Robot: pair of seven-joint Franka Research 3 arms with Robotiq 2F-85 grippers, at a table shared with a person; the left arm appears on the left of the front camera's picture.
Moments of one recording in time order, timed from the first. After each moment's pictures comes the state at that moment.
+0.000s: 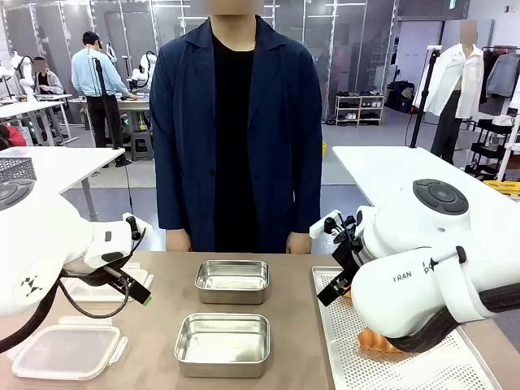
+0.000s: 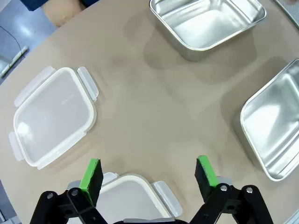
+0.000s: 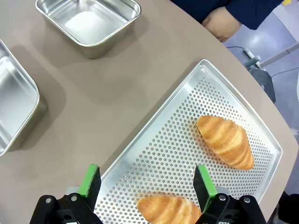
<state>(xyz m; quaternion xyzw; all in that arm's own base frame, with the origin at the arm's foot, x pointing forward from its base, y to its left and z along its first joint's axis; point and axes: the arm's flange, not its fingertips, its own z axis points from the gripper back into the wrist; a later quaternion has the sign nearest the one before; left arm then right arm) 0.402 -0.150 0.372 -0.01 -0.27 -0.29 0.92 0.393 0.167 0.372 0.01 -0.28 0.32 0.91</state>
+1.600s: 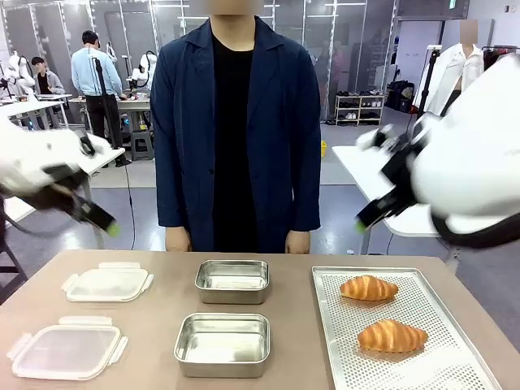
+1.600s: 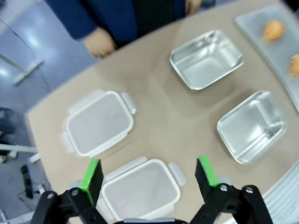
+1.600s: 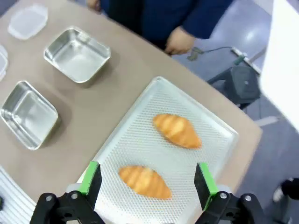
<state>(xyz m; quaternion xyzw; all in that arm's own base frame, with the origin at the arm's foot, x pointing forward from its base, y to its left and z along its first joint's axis) 0.371 -0.097 0.562 -0.03 -0.32 -0.27 0.91 0.378 0.084 0.563 0.04 -0.31 0.26 0.92</state>
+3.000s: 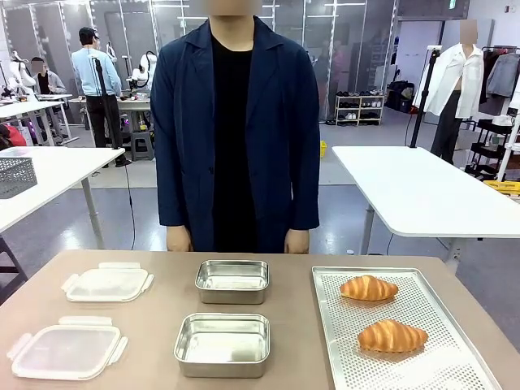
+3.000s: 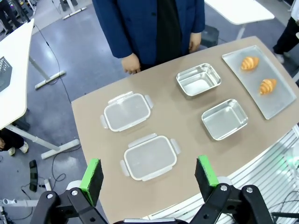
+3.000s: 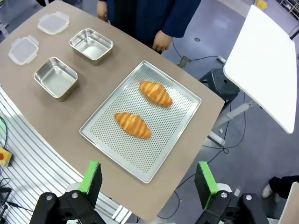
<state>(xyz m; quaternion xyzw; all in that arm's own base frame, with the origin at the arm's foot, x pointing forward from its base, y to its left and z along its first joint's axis) 0.209 0.003 0.740 -0.05 -0.39 -0.21 0.89 0.201 -0.050 0.689 0.05 -0.35 0.28 0.89</state>
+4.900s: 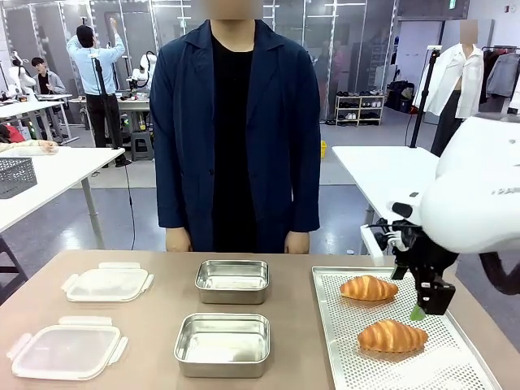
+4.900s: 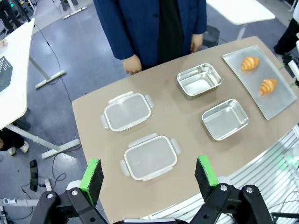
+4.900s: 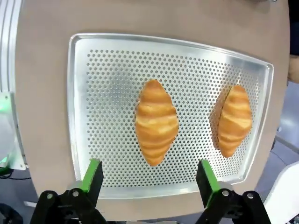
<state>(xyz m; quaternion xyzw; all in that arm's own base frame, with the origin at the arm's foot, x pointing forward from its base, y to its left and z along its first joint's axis) 0.209 0.003 0.741 -0.05 -0.39 -0.21 0.89 0.381 0.076 0.424 -0.03 -0.09 0.71 0.70</state>
